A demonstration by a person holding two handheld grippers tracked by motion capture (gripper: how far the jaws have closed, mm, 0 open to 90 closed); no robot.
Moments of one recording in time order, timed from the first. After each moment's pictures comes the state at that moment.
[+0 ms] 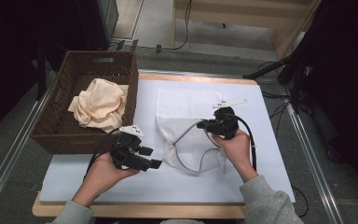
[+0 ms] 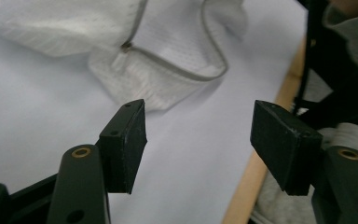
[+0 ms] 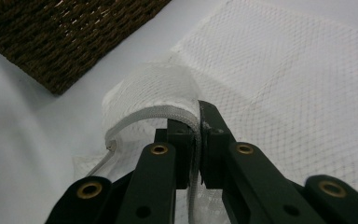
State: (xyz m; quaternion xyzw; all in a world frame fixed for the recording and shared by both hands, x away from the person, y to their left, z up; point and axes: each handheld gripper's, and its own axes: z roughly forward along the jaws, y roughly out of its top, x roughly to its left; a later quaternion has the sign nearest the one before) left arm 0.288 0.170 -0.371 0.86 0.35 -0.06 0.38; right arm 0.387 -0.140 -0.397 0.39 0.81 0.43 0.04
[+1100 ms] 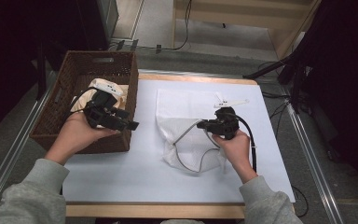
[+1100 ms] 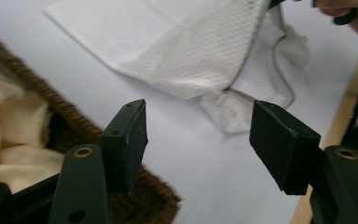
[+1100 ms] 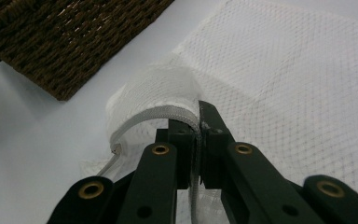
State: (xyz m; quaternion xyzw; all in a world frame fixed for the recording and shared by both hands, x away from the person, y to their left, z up) left arm 0.359 0.233 -0.304 0.87 0.36 0.03 0.34; right arm 0.387 -0.142 -0.398 0.40 0.80 0.45 0.03
